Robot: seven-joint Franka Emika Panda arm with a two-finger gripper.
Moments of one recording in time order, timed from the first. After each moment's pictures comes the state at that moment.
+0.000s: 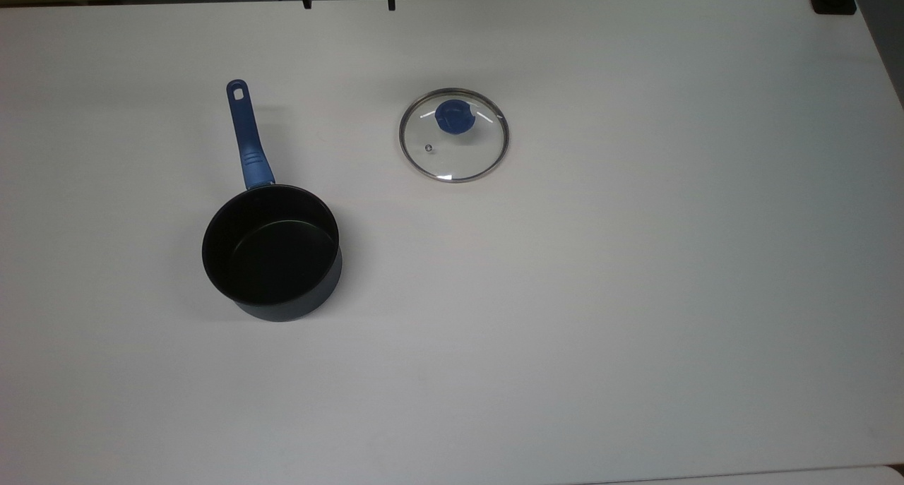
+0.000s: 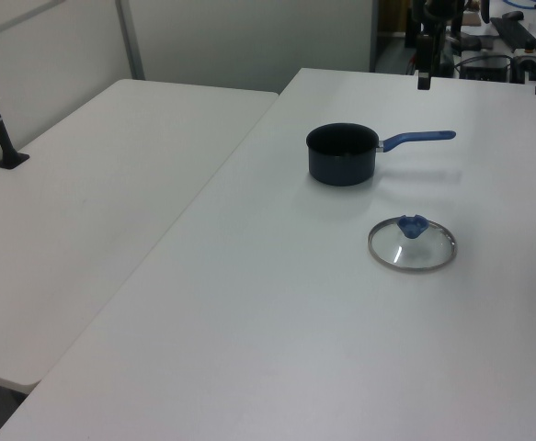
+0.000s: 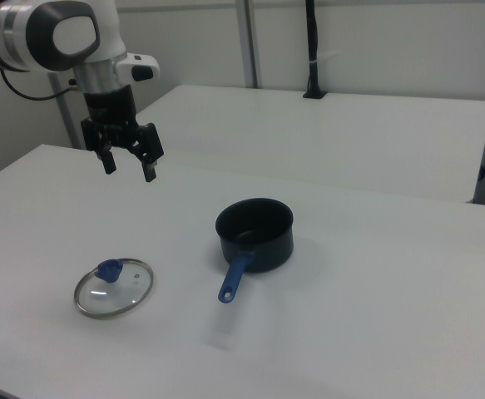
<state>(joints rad) -0.02 -0.08 0.03 -1.76 -0.02 1.65 -0.02</state>
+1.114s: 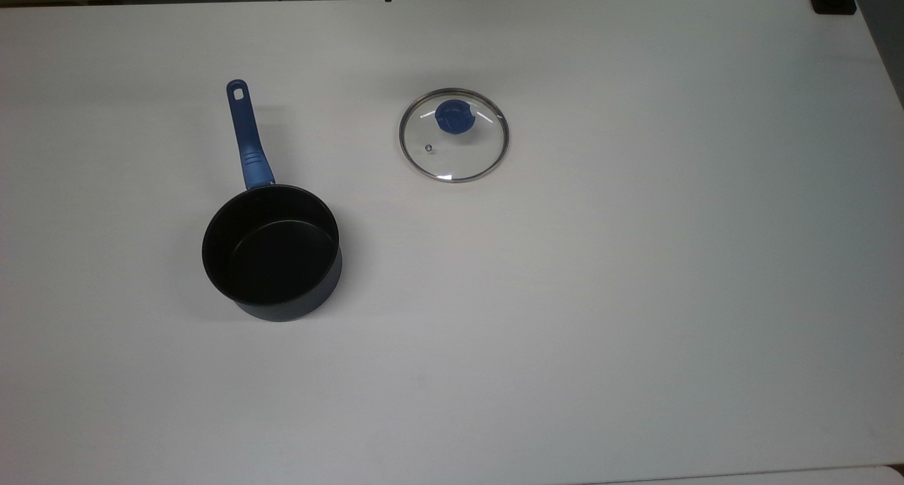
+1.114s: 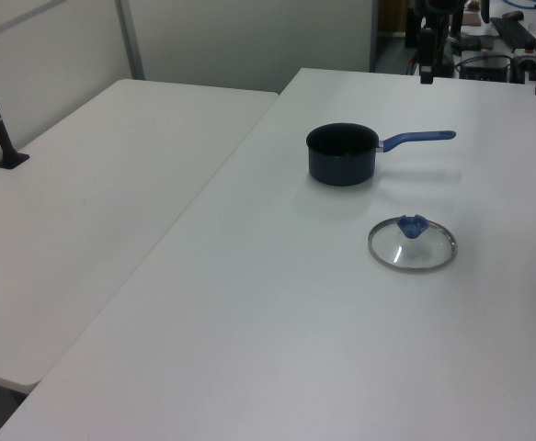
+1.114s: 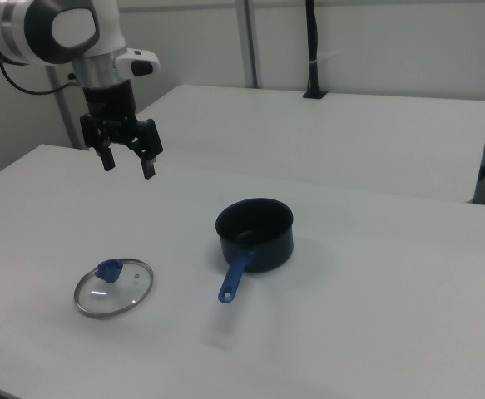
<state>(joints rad) -0.02 -0.08 0.02 -1.73 -0.02 1.61 -0.02</state>
